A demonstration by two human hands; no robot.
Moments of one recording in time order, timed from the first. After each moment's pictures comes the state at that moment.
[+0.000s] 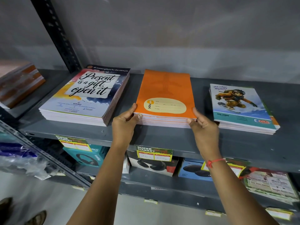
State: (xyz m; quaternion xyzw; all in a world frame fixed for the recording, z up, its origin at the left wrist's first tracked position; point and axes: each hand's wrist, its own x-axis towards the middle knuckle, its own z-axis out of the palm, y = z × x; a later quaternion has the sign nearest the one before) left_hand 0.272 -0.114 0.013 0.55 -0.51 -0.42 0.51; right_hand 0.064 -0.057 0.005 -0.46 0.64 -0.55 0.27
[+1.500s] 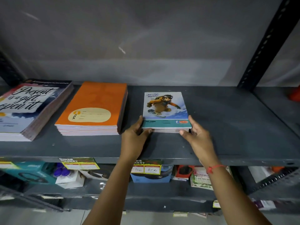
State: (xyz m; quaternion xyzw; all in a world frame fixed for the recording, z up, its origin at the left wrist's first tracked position) left_hand 0.045 -0.047 0.018 0.52 -0.60 -0.44 0.42; right_hand -0.149 0.004 -0.006 -0.44 0.64 -0.54 0.33
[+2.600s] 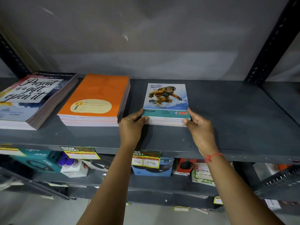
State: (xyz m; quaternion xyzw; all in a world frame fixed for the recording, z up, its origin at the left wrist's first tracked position) left_hand 0.037 -0.062 0.007 0.54 -0.54 -0.42 0.49; right_hand -0.155 -0.004 -0.001 -0.43 0.65 -0.54 0.31
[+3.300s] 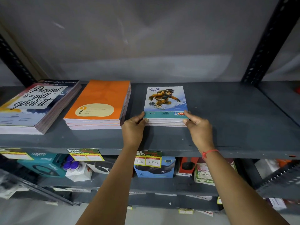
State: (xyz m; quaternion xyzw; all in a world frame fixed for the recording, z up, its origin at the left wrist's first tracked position) left_hand 0.036 -0.060 0.005 0.56 -0.55 -0.38 0.49; right_hand -0.149 -0.001 0.004 -0.43 0.68 -0.55 0.25
